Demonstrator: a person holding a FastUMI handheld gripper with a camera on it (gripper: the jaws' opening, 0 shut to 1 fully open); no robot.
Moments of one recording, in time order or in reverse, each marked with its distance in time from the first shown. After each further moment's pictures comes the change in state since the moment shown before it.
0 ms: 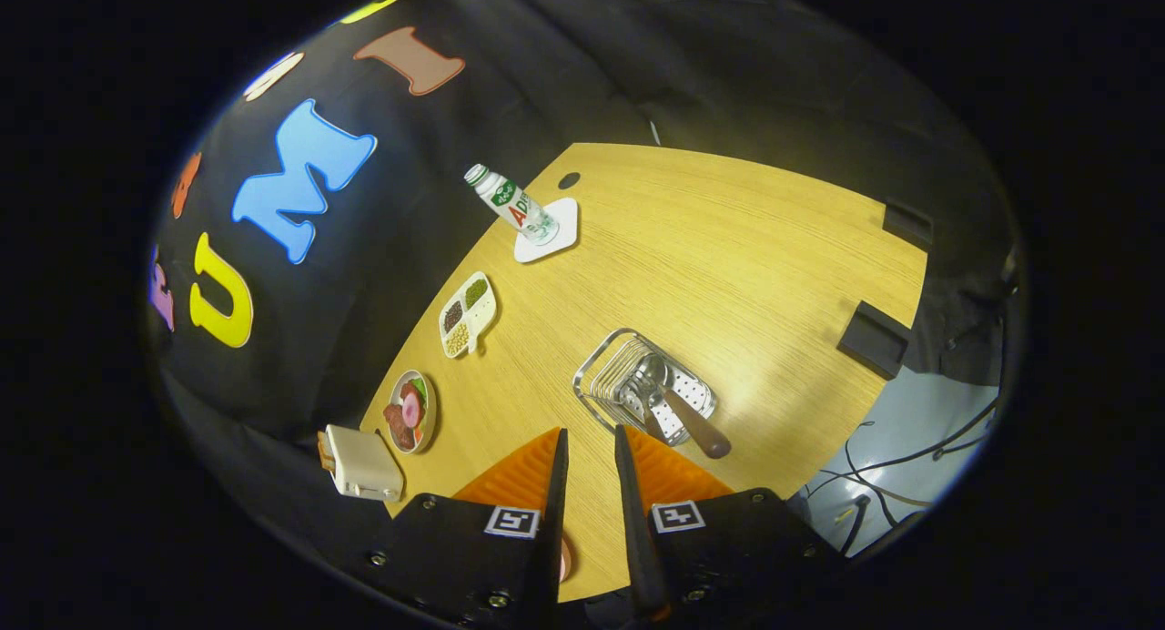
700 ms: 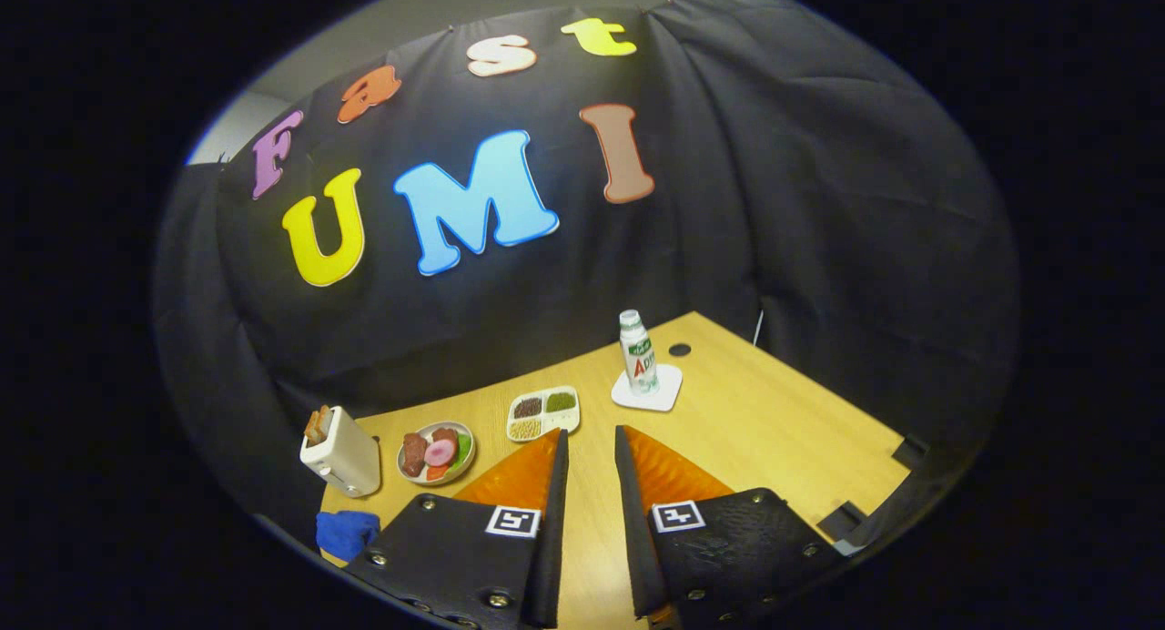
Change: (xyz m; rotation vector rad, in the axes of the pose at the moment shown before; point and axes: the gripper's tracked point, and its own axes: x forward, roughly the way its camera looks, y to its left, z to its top) arm -0.086 0.125 0.090 -0.530 -0.545 0.107
